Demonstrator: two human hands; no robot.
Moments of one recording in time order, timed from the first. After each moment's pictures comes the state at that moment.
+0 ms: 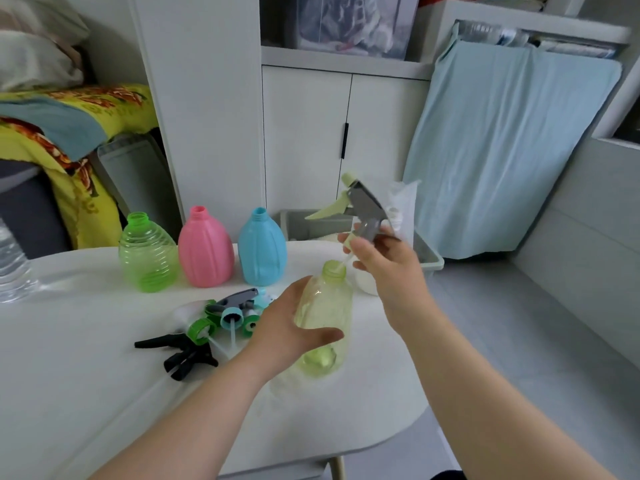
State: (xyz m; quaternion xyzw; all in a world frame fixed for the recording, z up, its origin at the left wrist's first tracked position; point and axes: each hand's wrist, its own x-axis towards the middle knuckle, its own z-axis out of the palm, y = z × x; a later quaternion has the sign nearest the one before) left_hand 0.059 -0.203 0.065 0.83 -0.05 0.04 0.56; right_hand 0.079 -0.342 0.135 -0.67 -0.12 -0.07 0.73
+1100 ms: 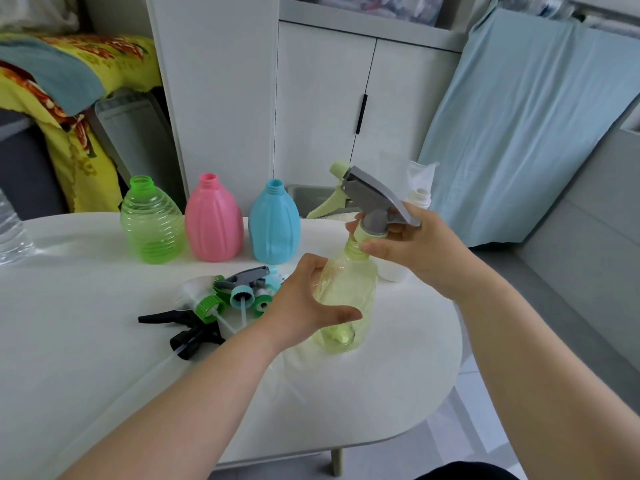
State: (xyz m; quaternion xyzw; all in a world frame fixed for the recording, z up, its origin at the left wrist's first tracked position) left_hand 0.080 -0.194 0.056 0.80 -0.09 0.01 0.59; right_hand 0.096 -0.349 0.151 -0.82 -0.20 0.03 0.54
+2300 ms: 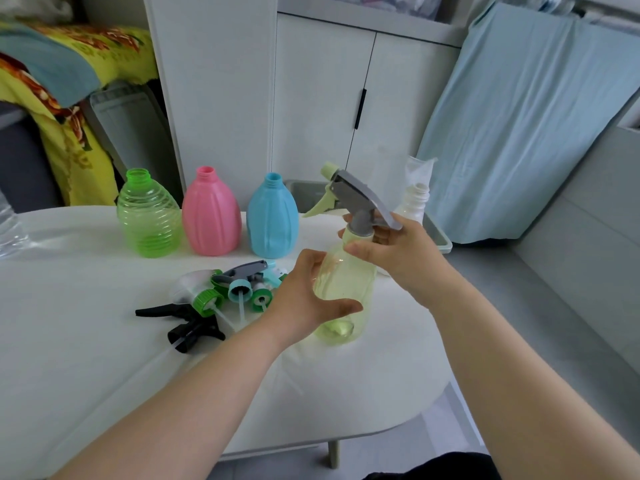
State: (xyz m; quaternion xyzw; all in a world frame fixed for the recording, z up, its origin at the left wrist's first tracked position) left_hand 0.078 -0.201 0.054 0.81 -0.07 0.03 0.59; right_hand 0.092 -0.334 0.133 -0.80 -0.16 0.01 0.58
